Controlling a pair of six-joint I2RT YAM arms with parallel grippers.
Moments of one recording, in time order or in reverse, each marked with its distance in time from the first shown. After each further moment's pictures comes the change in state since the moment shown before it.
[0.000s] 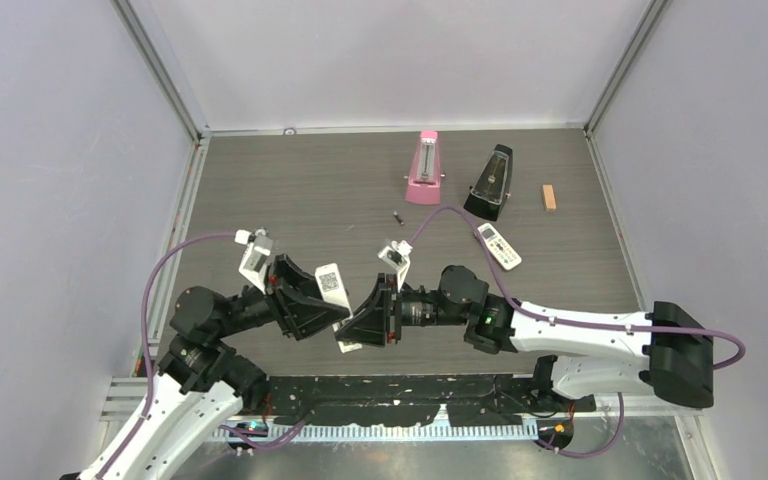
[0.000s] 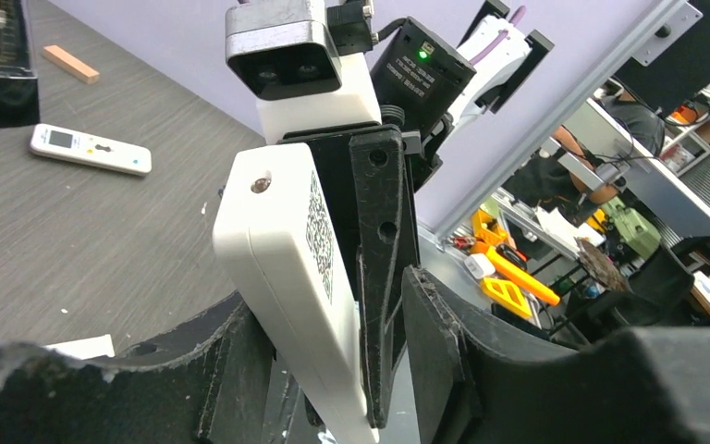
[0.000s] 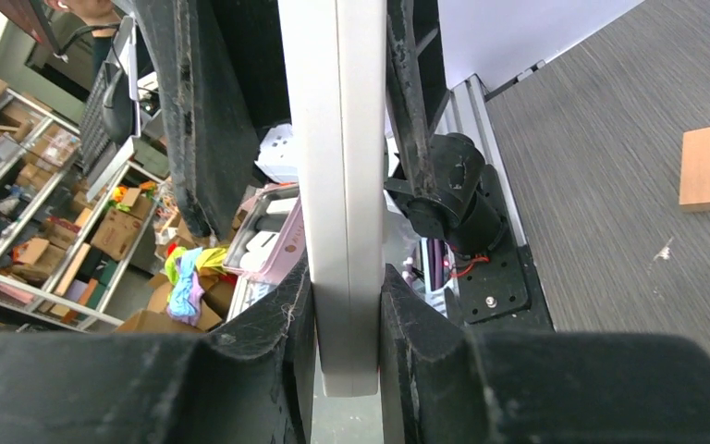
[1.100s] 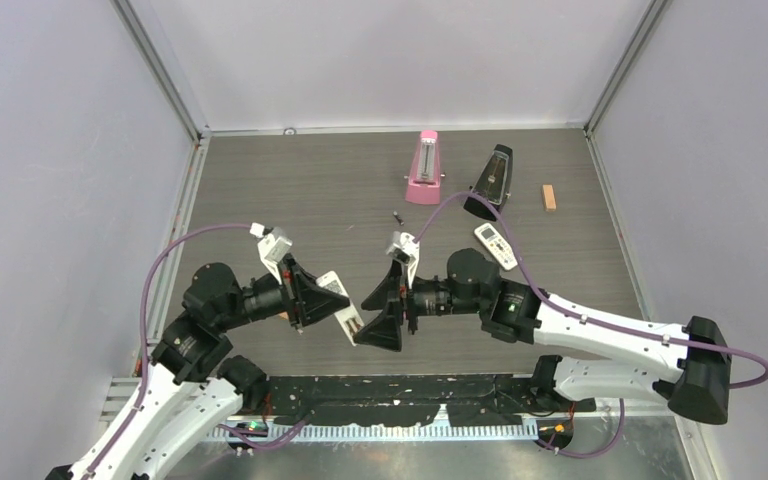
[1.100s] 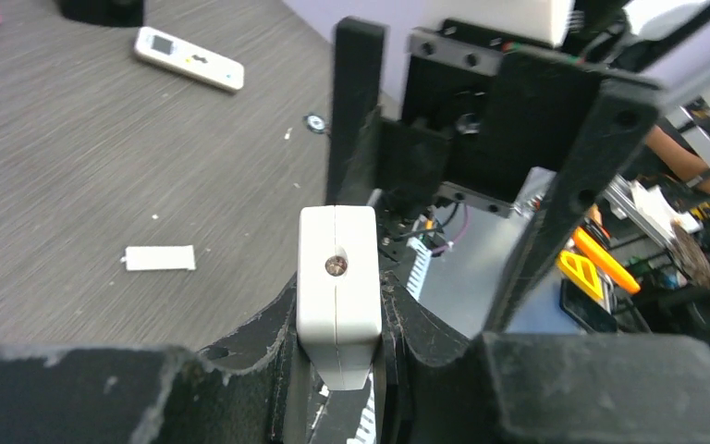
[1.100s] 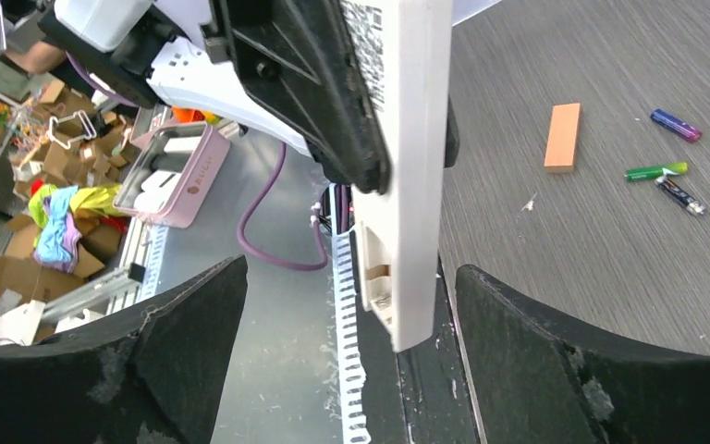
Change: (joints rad) left arm -0.002 0.104 0.127 -0.380 -0.144 0.213; right arm -0.089 -0.115 0.098 -0.396 -0.047 -0.275
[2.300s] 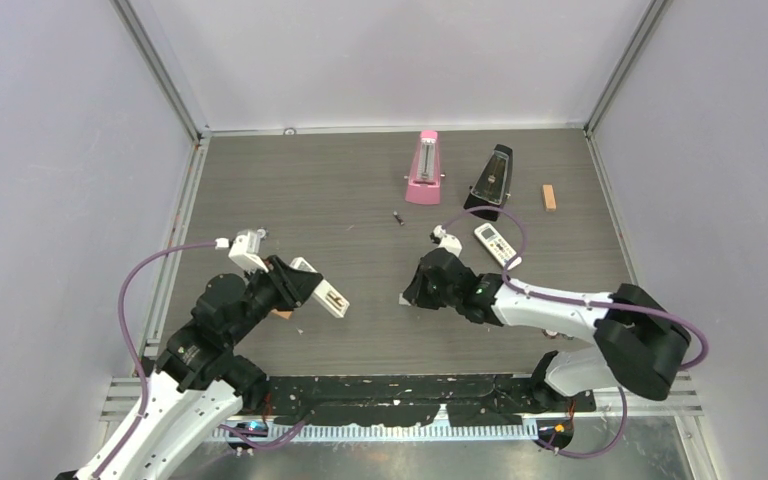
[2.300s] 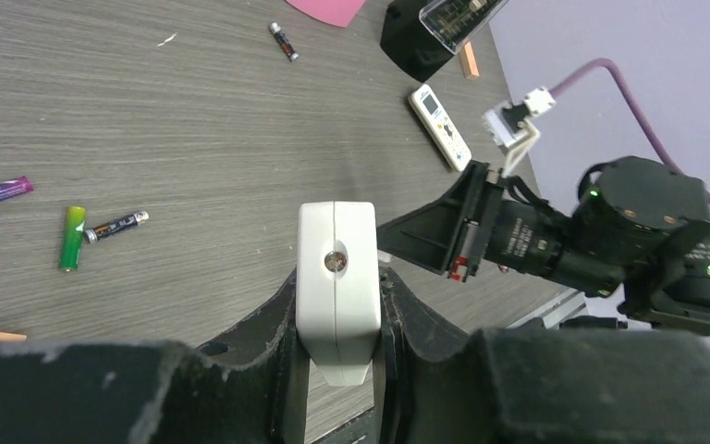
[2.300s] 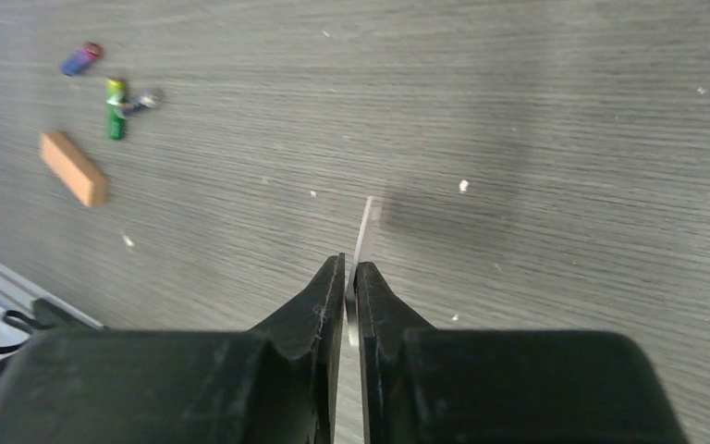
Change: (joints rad) left arm 0.000 -0.084 -0.092 -0.145 -0.611 -0.228; right arm -0.193 0.270 -0.130 -0.218 0.586 0.482
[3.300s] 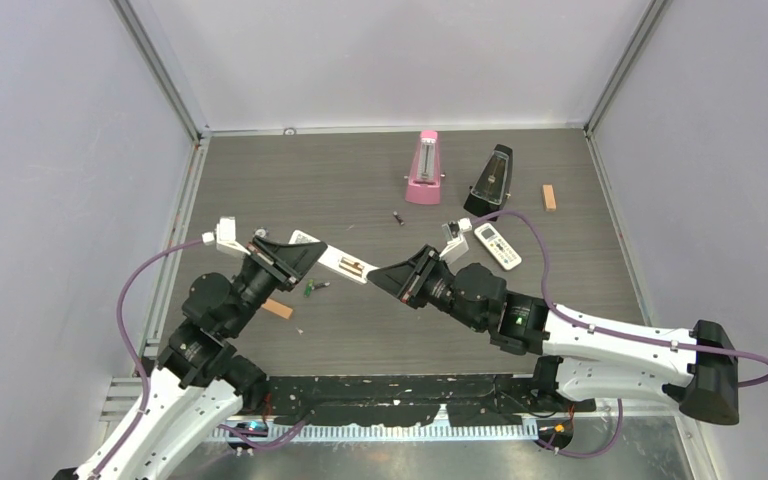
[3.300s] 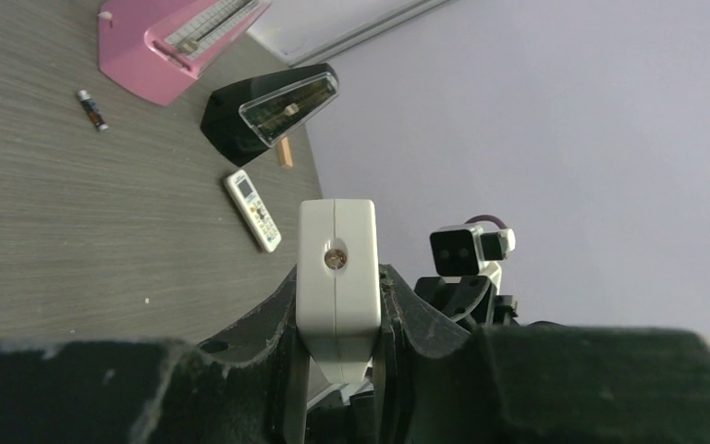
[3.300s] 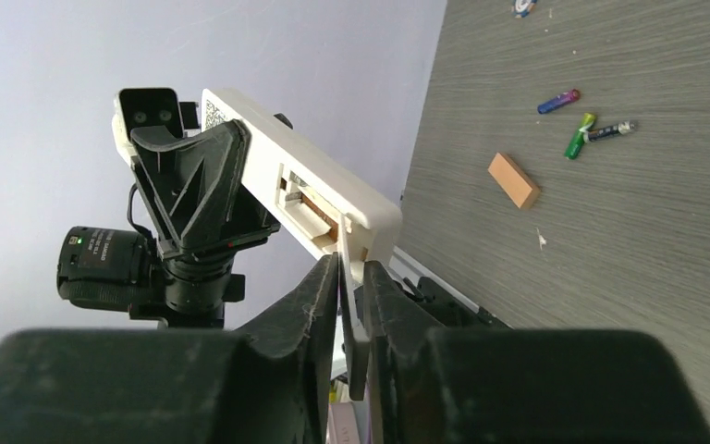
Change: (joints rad) left arm 0.000 0.022 0.006 0.330 0.013 -0.373; right arm 0.273 -0.327 0.056 0.250 0.128 0.293
